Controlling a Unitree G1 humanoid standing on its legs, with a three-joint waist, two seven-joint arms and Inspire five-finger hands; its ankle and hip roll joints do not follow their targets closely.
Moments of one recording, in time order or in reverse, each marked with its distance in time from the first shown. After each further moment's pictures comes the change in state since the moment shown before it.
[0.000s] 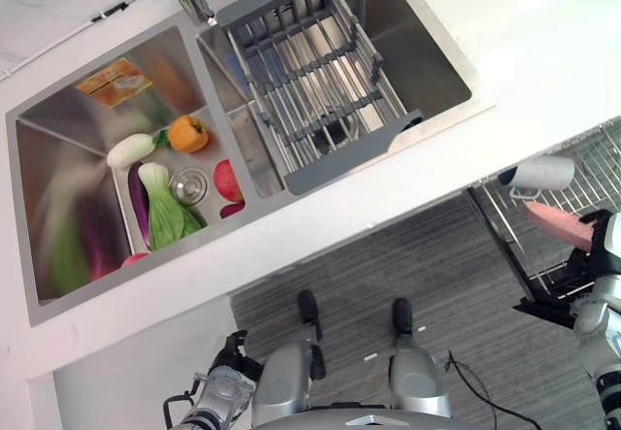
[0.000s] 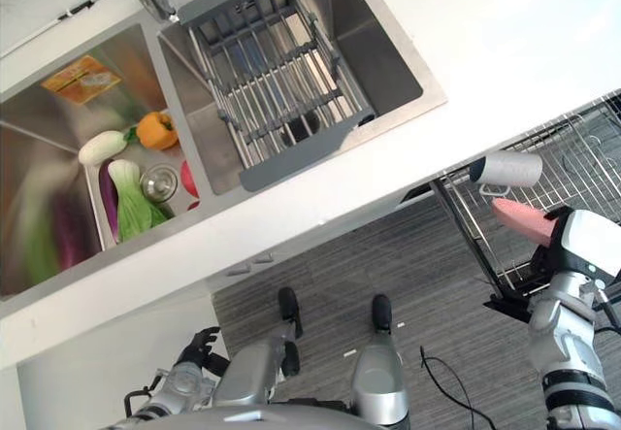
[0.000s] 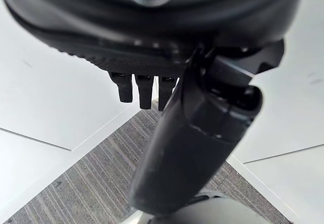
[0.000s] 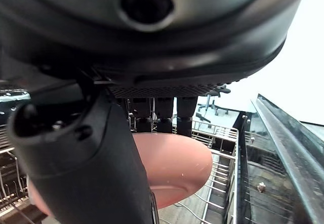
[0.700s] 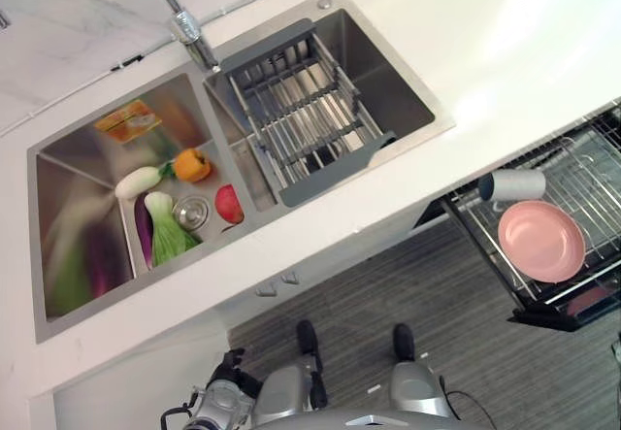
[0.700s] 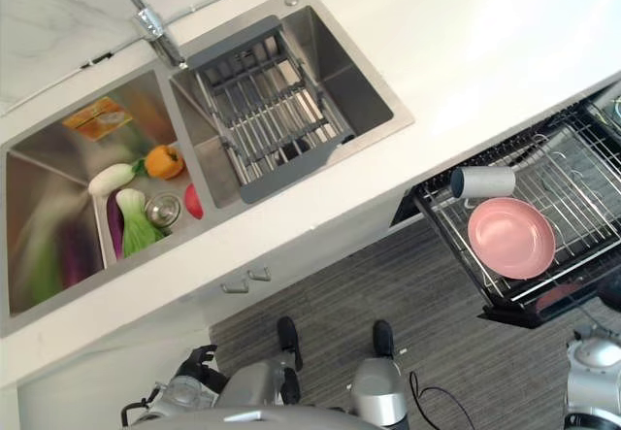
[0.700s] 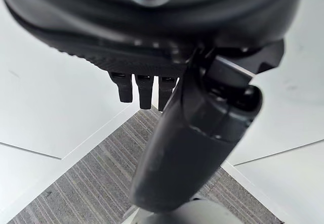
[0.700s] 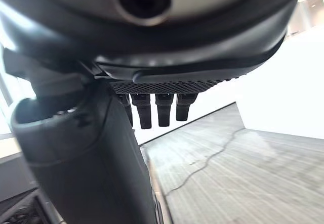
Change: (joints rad) left arm 0.037 -0.010 0.001 0.014 0.006 0.051 -0.005; right arm 0.168 0.159 -0.411 -0.072 0.411 -0.034 -0.136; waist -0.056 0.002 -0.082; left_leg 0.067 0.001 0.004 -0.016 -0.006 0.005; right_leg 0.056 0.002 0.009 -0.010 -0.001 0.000
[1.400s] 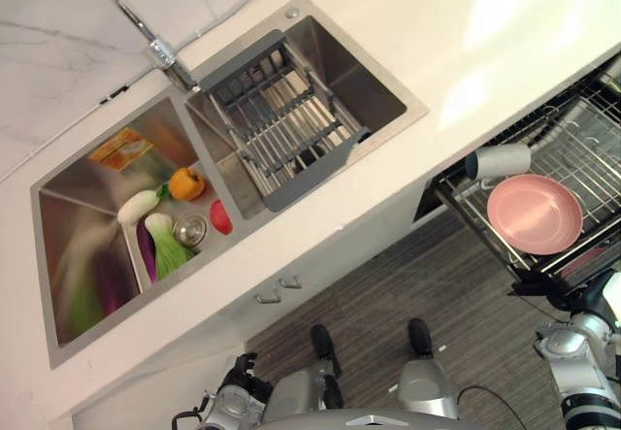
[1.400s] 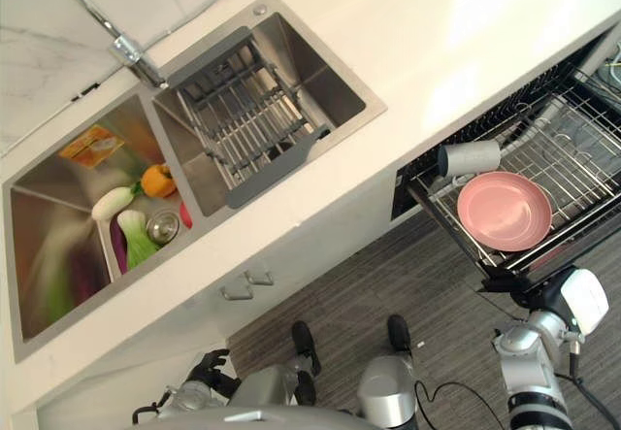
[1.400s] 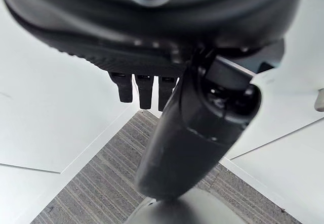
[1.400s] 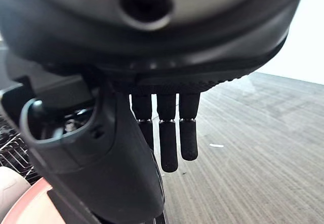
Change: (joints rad) left arm 0.017 -0.034 -0.044 0.000 0.005 -0.022 -0.011; right arm -0.157 0.015 0.365 0.159 0.009 0.044 0.060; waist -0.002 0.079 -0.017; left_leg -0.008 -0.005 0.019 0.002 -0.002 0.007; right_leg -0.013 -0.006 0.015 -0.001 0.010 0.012
